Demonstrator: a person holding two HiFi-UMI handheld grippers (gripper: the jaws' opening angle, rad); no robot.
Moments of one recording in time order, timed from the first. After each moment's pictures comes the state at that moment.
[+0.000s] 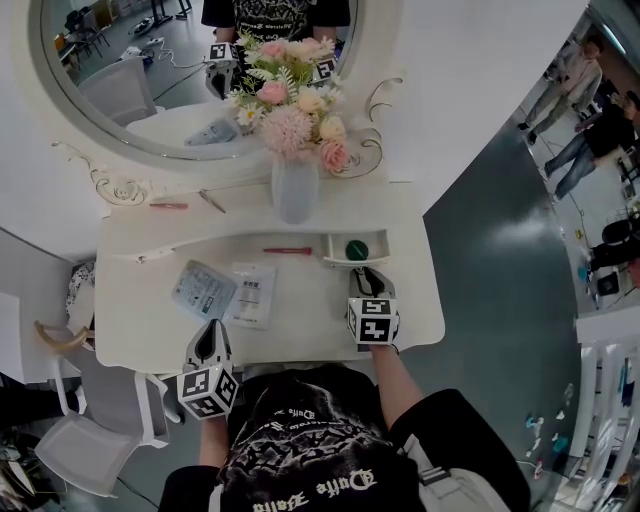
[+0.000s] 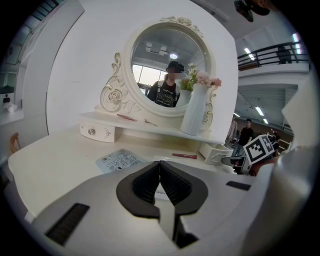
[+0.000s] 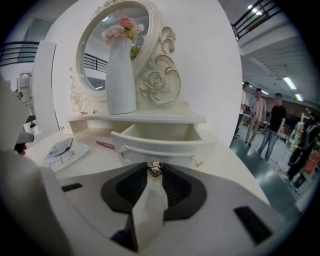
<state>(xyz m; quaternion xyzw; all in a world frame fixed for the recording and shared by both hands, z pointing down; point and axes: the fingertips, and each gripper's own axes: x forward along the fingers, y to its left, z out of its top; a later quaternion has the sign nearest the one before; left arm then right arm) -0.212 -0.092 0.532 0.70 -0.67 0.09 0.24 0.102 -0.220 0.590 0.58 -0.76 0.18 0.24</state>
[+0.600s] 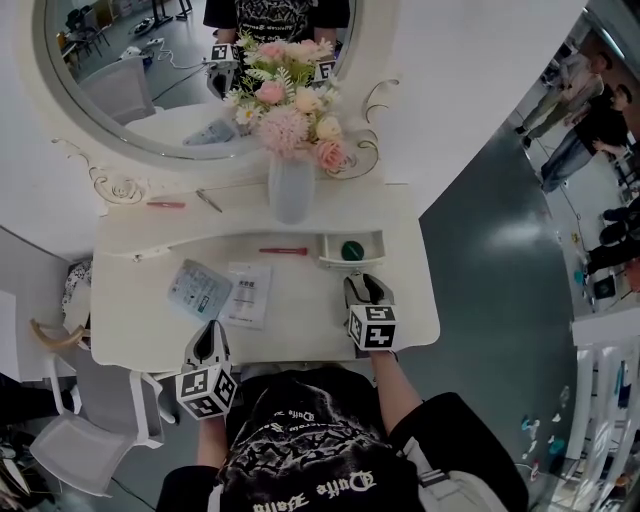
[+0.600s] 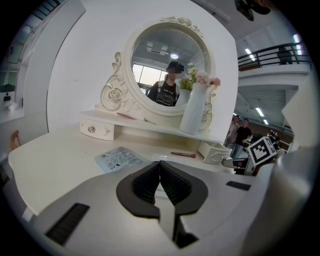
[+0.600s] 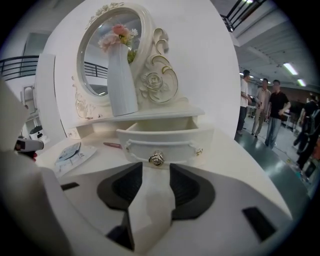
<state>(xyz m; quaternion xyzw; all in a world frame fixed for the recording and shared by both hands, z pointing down) -0.207 -0.090 0.537 0.69 -0.67 0.09 0.24 0.104 -0.205 0.595 0.56 -0.77 0.22 0.21</state>
